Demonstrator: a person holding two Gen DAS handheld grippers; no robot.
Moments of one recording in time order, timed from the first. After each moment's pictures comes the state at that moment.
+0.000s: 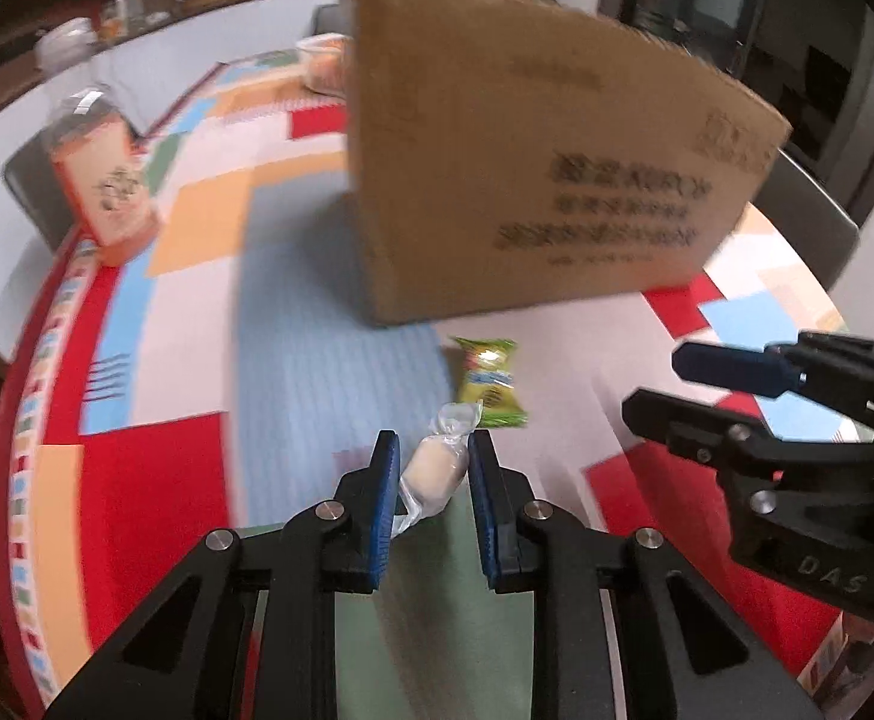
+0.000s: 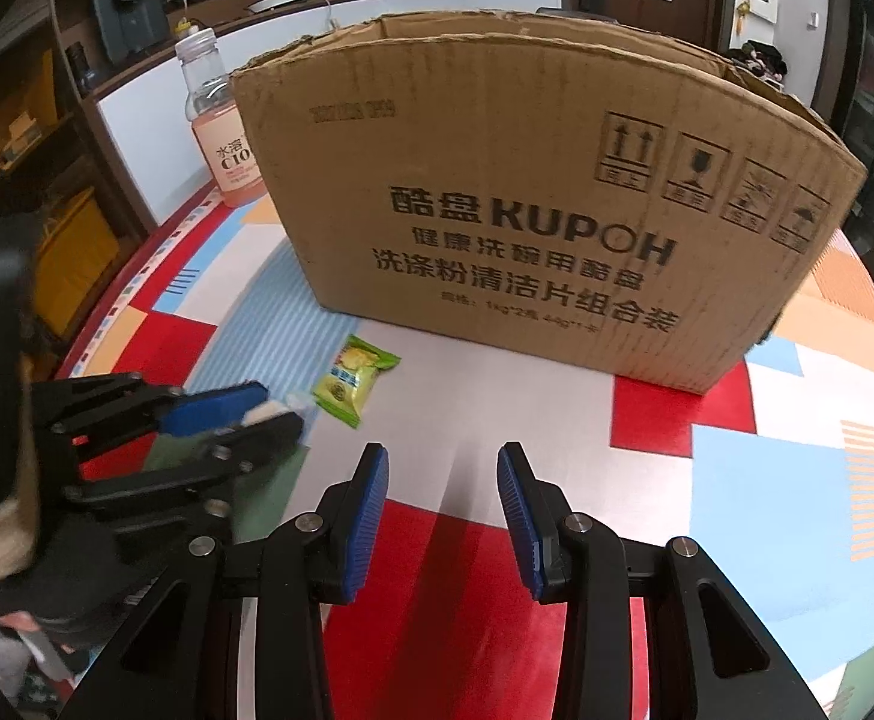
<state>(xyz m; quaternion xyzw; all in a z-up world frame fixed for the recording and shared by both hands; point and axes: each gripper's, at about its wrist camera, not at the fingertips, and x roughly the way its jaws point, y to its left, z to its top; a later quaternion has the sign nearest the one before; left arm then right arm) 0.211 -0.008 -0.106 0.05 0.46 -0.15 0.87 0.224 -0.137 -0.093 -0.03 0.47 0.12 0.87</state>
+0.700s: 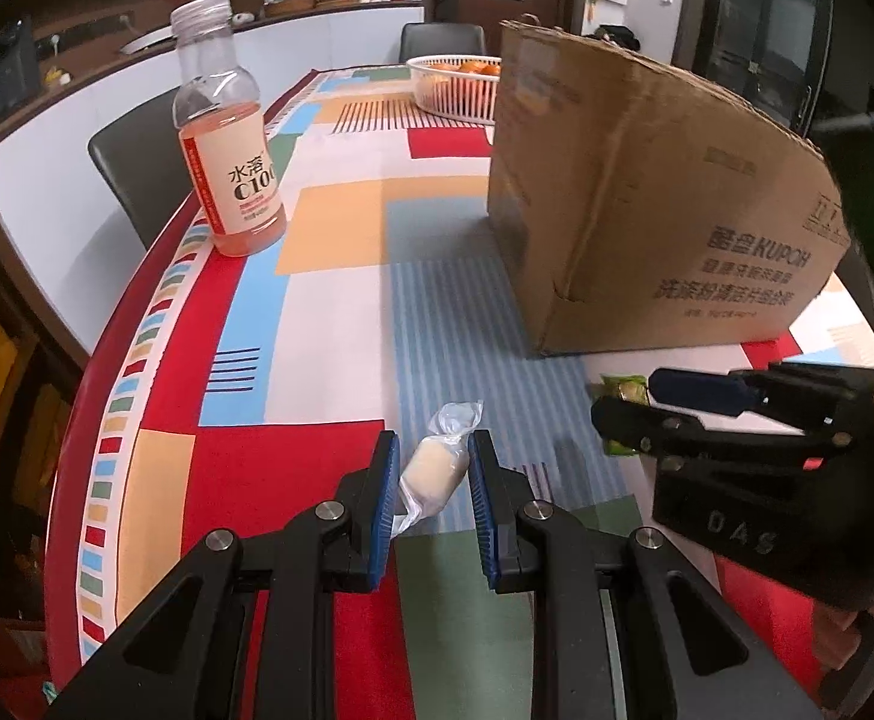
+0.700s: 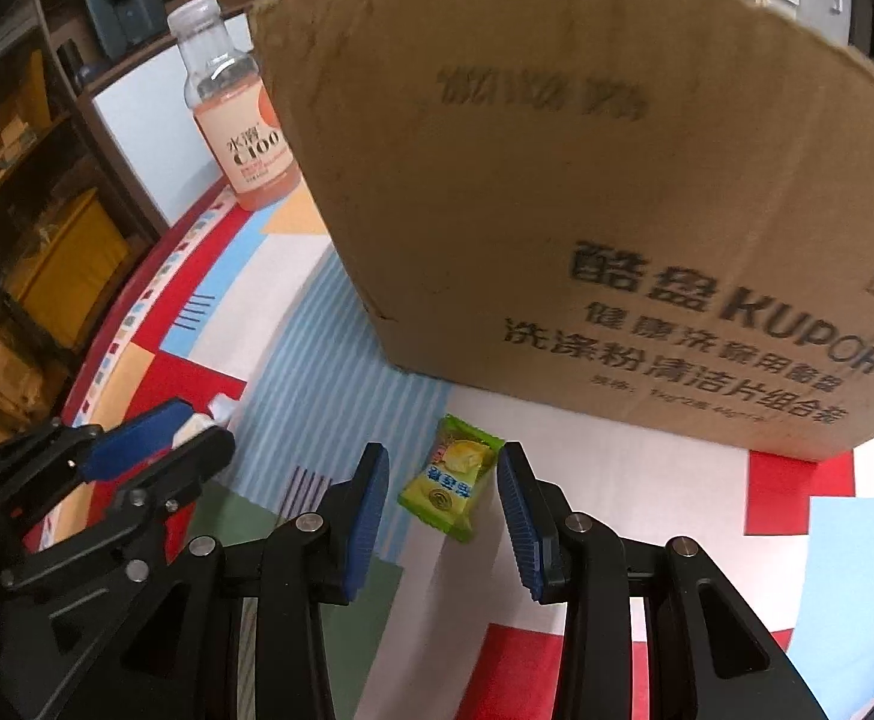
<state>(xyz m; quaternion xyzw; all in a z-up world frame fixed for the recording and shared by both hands) 0.219 0.043 -0.102 0.02 0.44 -0.08 0.89 0.275 -0.080 -0.115 -0.01 0.50 0.14 0.86</state>
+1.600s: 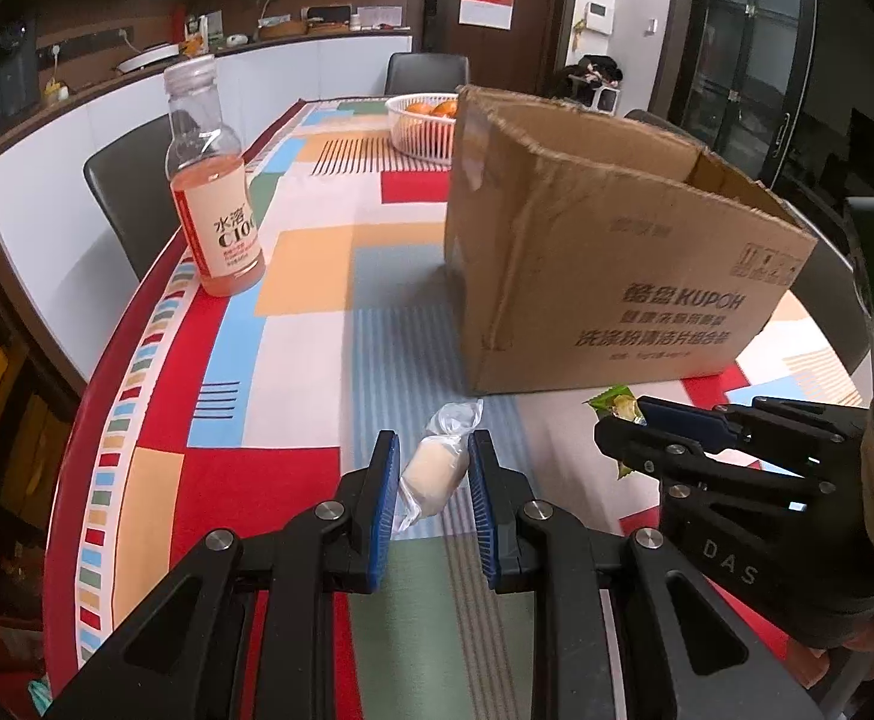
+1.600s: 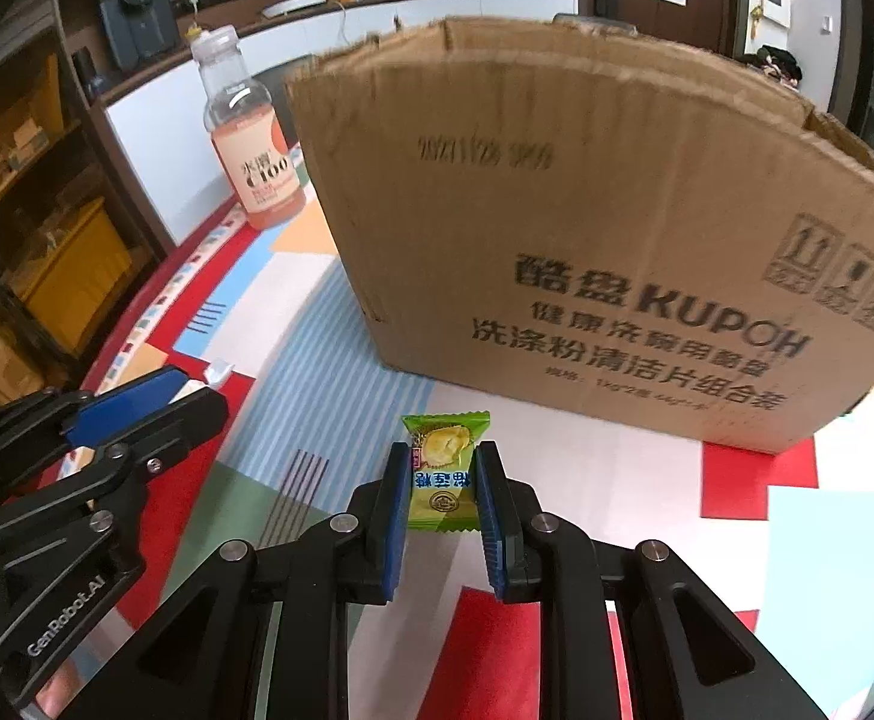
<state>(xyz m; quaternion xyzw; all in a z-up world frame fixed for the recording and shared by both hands) 0.200 0.023 -0.067 0.01 0.41 -0.10 0.91 0.239 -0.102 -0.090 -0.01 0.46 0.14 0.88</state>
